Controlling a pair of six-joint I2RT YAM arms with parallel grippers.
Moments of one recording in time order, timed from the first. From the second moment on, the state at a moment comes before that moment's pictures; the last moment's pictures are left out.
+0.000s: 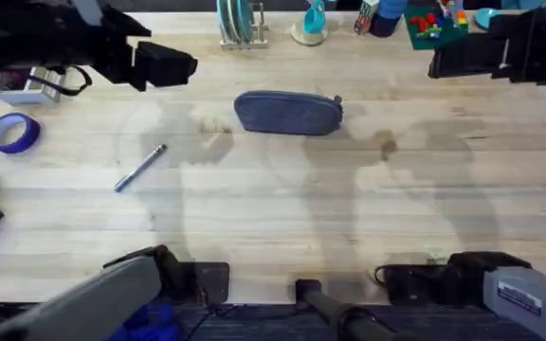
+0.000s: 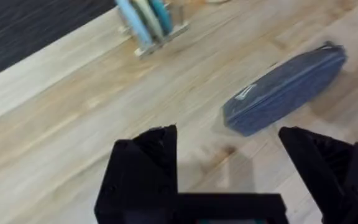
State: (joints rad) left arm 0.31 1.26 1.18 -0.83 0.73 0.69; right arm 0.01 1.14 1.32 -1.14 -0.11 0.03
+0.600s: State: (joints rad) left arm 0.38 1.65 1.18 -0.83 1.26 1.16; right arm 0.01 1.14 1.32 -1.14 -0.11 0.03
